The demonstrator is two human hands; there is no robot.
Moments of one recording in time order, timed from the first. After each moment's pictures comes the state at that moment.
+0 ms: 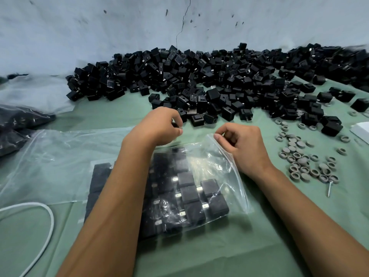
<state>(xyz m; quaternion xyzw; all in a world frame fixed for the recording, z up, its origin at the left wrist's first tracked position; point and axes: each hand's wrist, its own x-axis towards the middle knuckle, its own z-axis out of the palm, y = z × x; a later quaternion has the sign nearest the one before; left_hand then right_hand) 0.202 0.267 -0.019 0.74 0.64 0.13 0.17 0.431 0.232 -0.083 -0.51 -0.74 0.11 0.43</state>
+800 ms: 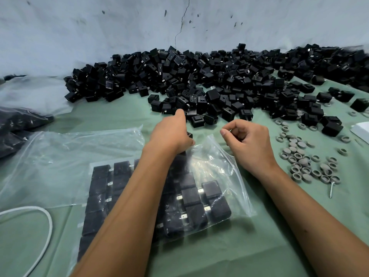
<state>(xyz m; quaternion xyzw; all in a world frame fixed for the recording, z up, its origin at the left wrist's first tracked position) 0.233 0.262 -0.035 0.72 0.67 0.13 0.15 0.434 0.236 -0.084 -0.53 -0.67 0.15 0.49</state>
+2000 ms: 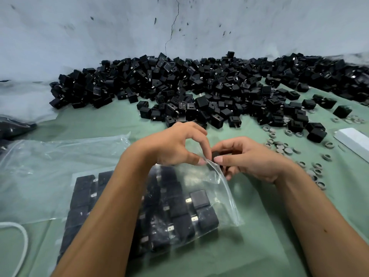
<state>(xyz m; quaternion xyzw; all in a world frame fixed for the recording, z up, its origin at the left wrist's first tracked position) 0.238 0.248 -0.009 0.85 0.39 0.12 0.32 0.475 0.231 -0.062 -0.40 -0.61 0.61 0.30</state>
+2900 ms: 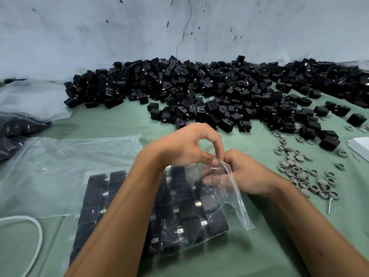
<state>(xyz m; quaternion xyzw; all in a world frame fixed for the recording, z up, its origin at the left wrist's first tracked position) 0.240 0.249 -0.012 0.85 0.37 0.17 0.34 0.437 0.215 -0.066 -0.40 -0.72 0.50 0.25</state>
